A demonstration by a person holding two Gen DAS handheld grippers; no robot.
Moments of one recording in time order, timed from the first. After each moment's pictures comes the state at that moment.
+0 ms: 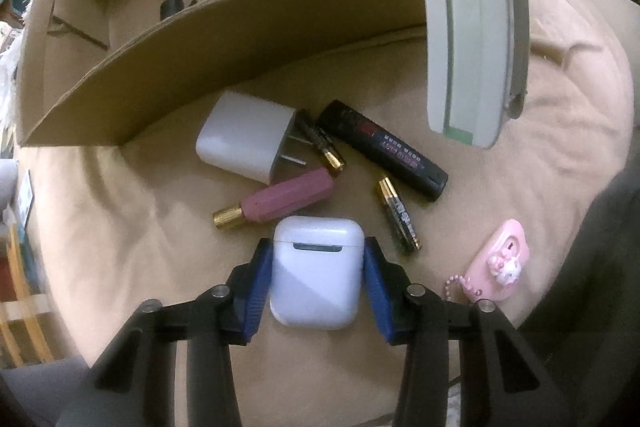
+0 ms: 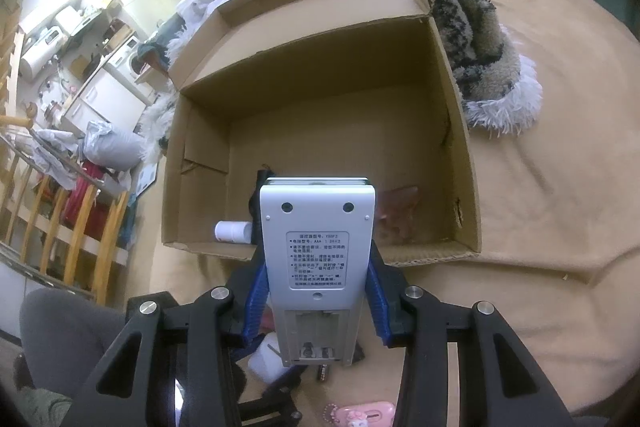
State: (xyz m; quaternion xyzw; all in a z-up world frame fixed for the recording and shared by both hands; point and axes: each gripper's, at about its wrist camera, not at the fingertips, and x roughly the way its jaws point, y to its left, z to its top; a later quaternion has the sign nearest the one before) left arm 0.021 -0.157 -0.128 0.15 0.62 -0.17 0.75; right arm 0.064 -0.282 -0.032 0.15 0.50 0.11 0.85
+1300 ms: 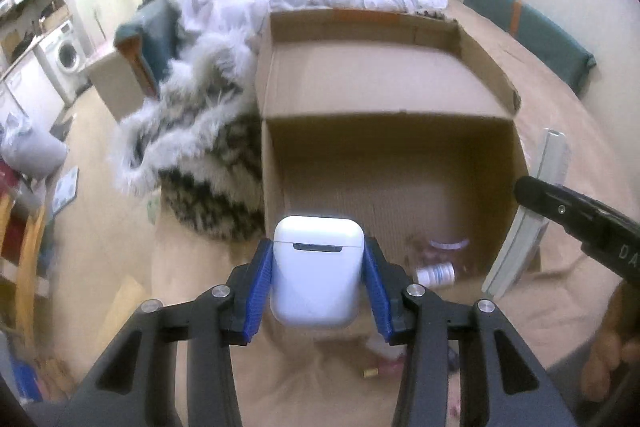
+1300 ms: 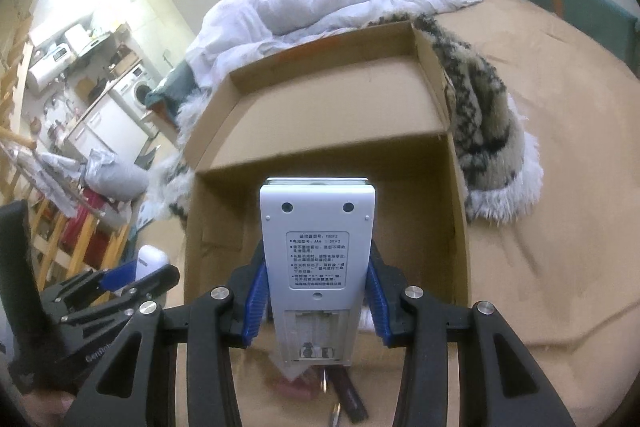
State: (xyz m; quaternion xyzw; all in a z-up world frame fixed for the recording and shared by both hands) left arm 0.126 -0.081 0.025 0.04 0.47 -0.06 0.88; right arm 0.113 -0.282 0.021 0.15 0.43 0.10 0.88
